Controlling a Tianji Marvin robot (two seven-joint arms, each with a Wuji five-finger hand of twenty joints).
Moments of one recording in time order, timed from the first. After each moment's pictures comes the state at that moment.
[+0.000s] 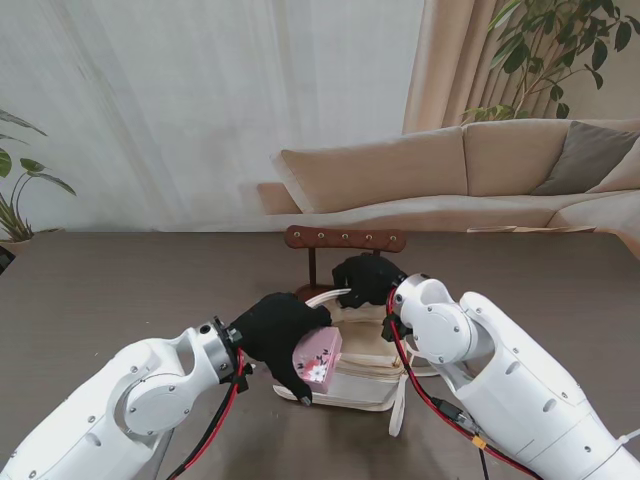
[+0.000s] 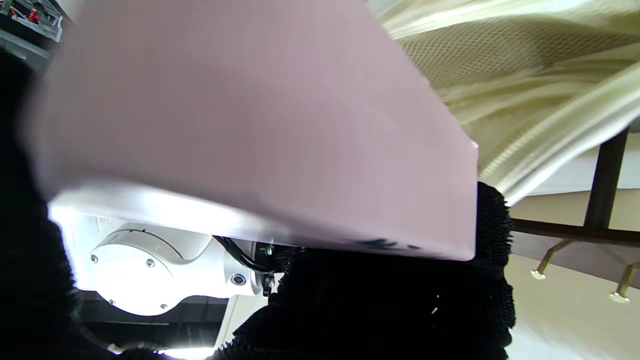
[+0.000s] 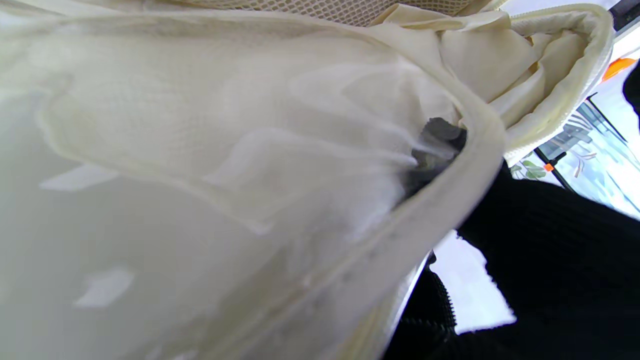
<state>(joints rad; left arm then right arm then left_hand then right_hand) 1.49 -1.05 -1.09 -1.77 0.80 -0.47 -0.09 -1.19 -1.09 0.94 -1.55 -0.50 0.08 0.21 0.42 -1.00 0.53 -0.21 0.70 0.42 0.77 0.42 1.16 0.36 0.21 1.02 1.02 0.39 0.39 1.34 0.62 0.40 1.18 0.55 0.49 -0.87 1.39 -0.40 0.94 -0.06 1.15 0.32 1.35 0.00 0.85 0.75 1.28 0.04 1.47 0.83 0.75 0.25 1.46 0.57</state>
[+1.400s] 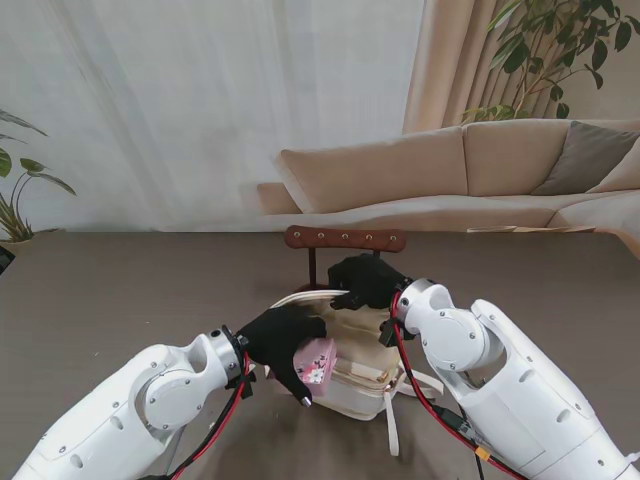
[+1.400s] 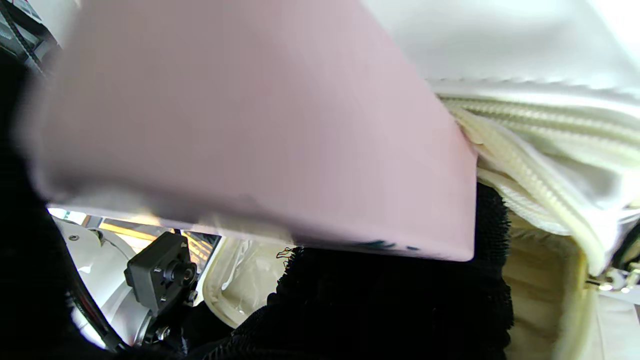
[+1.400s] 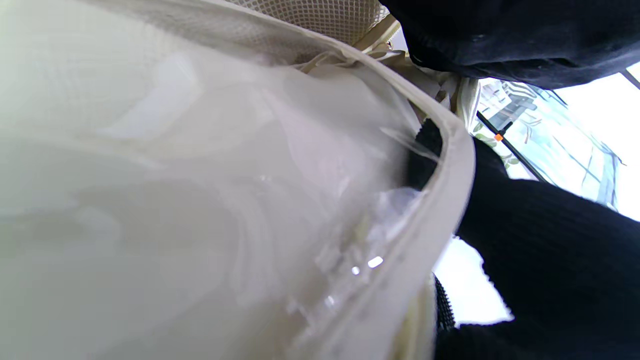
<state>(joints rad) 1.40 -1.06 -0.99 -1.56 0.70 -0.43 -0.08 -1.25 -1.10 1.00 -1.60 -0.38 0.01 0.21 0.42 -1.00 0.53 -0.21 0.70 0.42 0.77 0.42 1.16 0.36 0.21 1.02 1.02 0.39 0.39 1.34 0.62 0.40 1.18 0.56 0.50 -0.87 1.39 -0.40 0.95 -0.01 1.14 0.33 1.35 0.00 0.86 0.74 1.28 0.04 1.48 0.83 0.75 0.26 1.46 0.57</state>
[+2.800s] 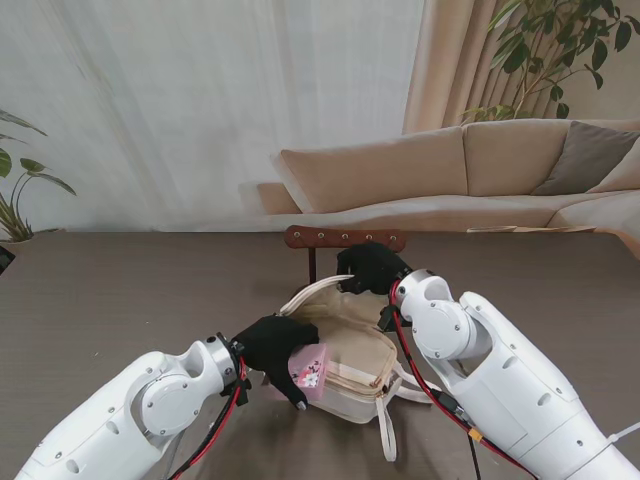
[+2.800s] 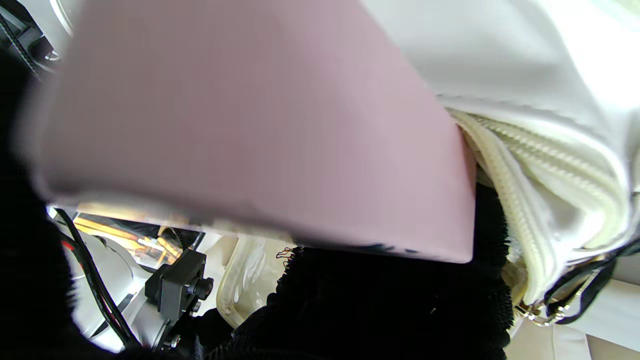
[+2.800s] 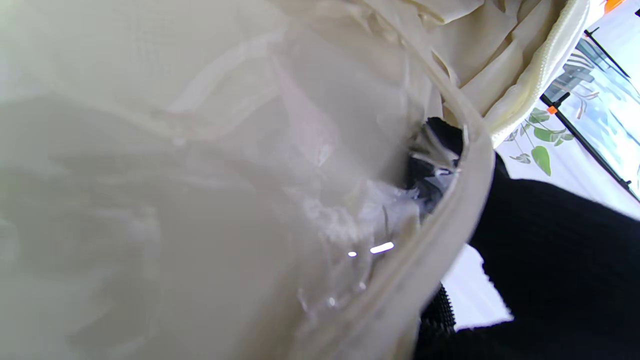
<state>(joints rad) 1.43 -1.06 -1.01 -1.54 0.66 -0.40 -0.11 -1.19 -1.13 0.96 -1.49 -0.43 0.07 0.10 0.42 -1.00 0.53 -0.21 0.70 0.42 0.77 0.42 1.16 0.36 0.21 1.02 1.02 0.39 0.39 1.34 0.62 0.40 1.18 0.56 0.50 -0.87 1.39 -0.41 0.95 -0.03 1.14 0.34 1.35 0.00 0.86 0.74 1.28 0.04 1.48 0.83 0.75 0.26 1.46 0.59</state>
